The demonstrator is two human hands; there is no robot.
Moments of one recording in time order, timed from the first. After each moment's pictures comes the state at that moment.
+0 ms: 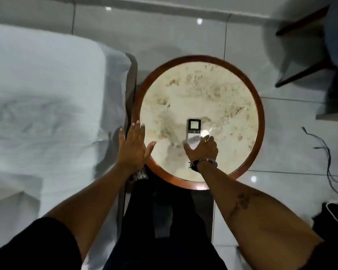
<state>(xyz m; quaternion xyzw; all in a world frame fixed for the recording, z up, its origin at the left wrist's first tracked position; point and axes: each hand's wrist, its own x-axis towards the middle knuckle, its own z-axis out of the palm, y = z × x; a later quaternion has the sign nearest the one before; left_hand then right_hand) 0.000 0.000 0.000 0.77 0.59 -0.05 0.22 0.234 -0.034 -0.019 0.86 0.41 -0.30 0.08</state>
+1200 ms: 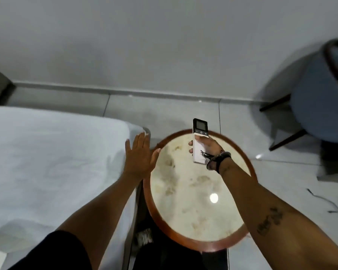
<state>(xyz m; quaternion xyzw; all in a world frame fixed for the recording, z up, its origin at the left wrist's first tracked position) 0.015 0.109 0.148 0.77 0.62 0.08 0.13 0.273 0.124 0.161 0.53 0.16 -0.73 -0.41</state>
